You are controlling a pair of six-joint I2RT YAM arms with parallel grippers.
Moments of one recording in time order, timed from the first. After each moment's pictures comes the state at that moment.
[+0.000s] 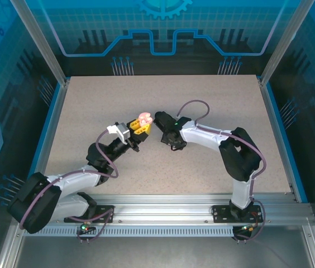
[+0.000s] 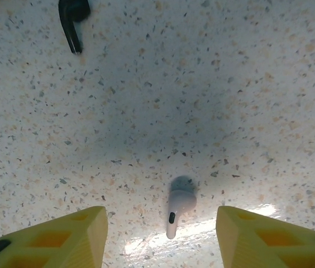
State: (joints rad) left arm -0.55 1.20 0.34 1.27 0.30 -0.12; right arm 0.76 1.89 1.34 -0.74 0.26 1.15
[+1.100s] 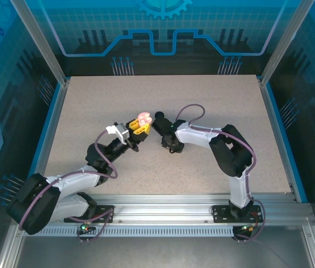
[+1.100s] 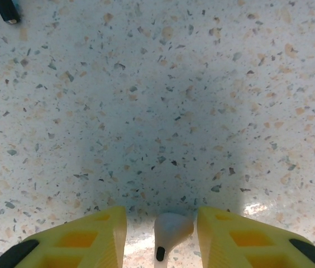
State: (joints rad) left arm -0.55 1.19 0.34 1.27 0.30 -0.12; right arm 0.76 1.99 1.34 -0.72 0.26 1.18
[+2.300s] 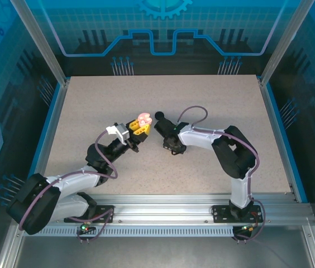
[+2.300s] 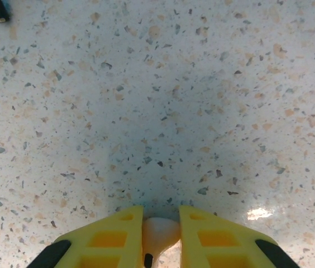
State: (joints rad) left arm -0.55 1.19 0.33 1.27 0.30 -0.12; right arm 0.75 1.94 1.25 -0.63 0.25 1.15
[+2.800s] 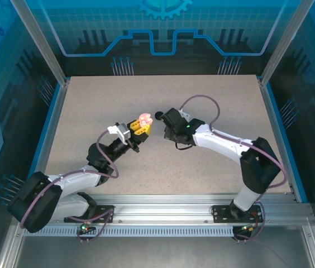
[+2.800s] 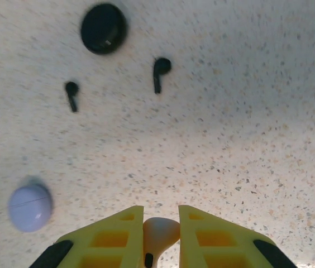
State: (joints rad) left arm -0.55 1.21 0.33 1.27 0.30 -0.12; right arm 0.75 1.65 1.23 -0.58 0.27 0.98
